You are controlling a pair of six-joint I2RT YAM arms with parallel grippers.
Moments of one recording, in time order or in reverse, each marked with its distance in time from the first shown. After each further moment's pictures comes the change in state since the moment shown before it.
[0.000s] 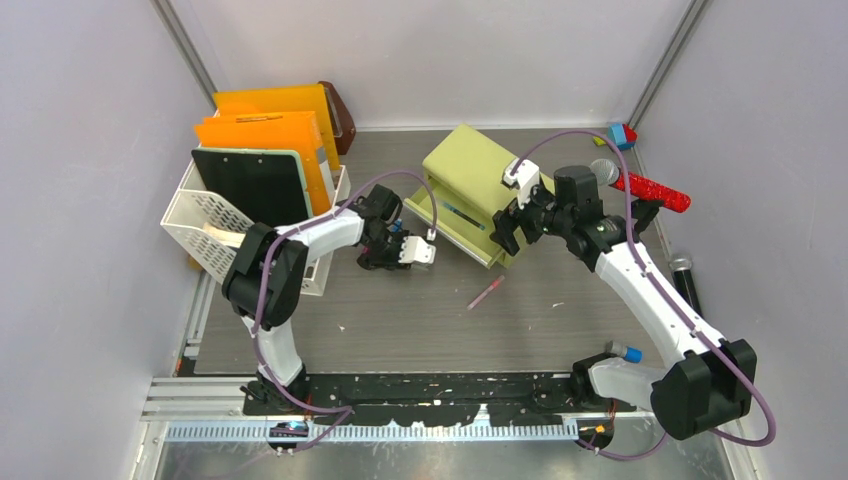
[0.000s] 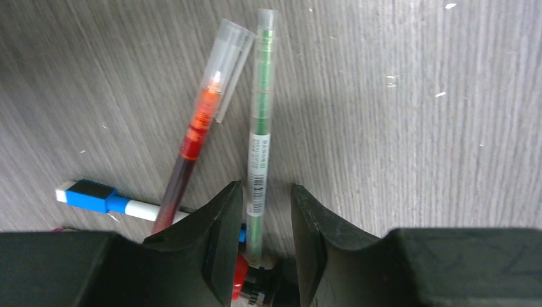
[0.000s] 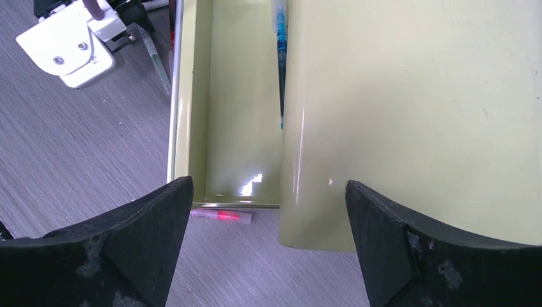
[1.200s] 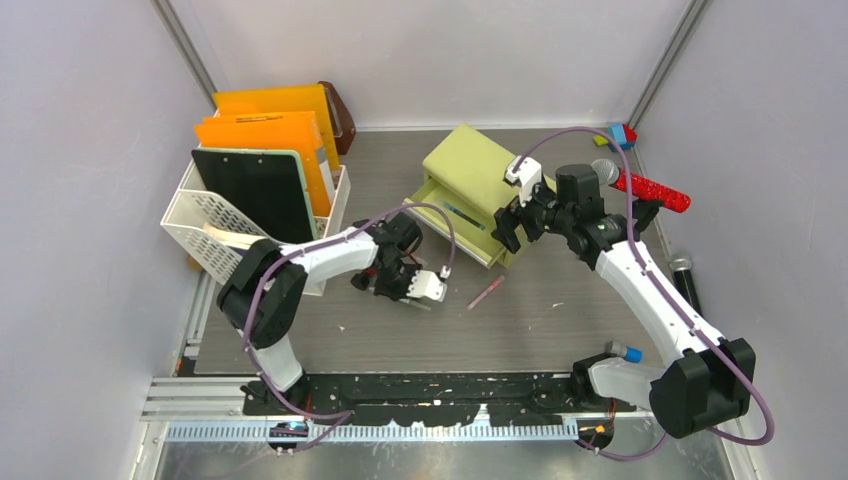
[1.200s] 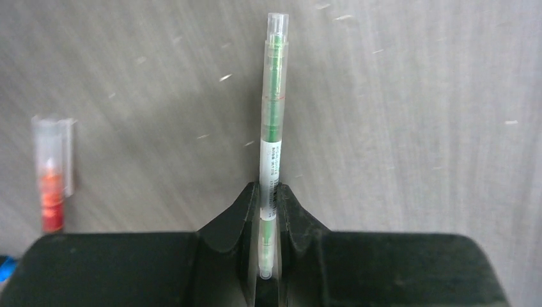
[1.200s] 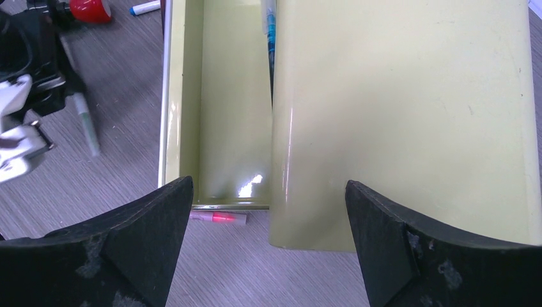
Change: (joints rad) left arm -0.174 -0.093 -0.090 -0.129 -0.051 -0.055; right arm -0.014 0.009 0.005 0.010 0.001 0.002
